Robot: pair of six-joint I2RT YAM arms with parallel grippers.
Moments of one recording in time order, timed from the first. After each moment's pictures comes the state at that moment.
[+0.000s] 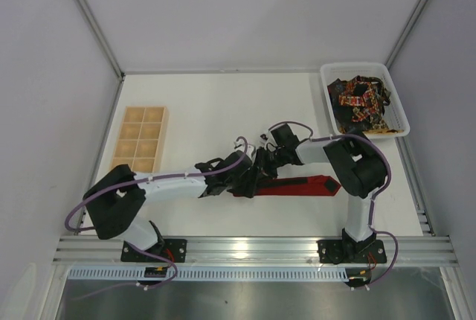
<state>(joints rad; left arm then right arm) -0.97 1.55 0.80 -0.19 -0.14 -0.57 0.56 1.94 0.95 -0.03 -0.81 0.77</state>
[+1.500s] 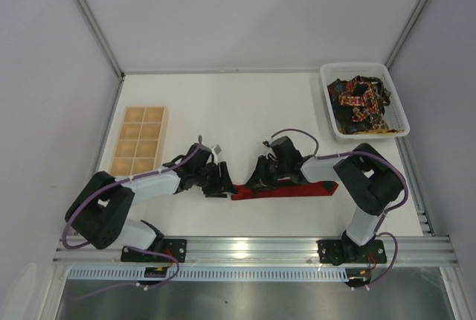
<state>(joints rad) -0.59 1.39 0.55 -0.12 0.40 -0.74 0.68 1.75 0.73 0.19 -0.55 0.91</state>
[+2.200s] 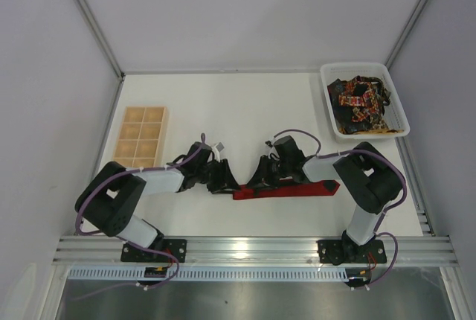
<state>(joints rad) -0.56 1.51 0.53 0.09 0.49 -0.79 0.65 1.76 0.71 0.22 -0.60 0.91</state>
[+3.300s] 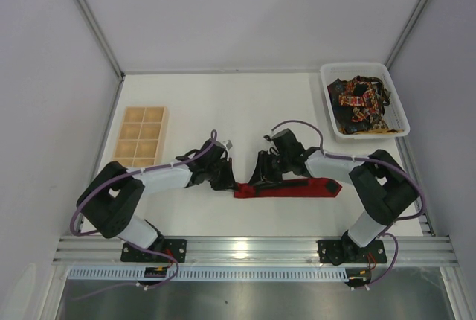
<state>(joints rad) -0.68 1.51 0.67 -0.13 0.29 -0.71 0.67 1.65 0.81 -0.06 -0.51 0.77</state>
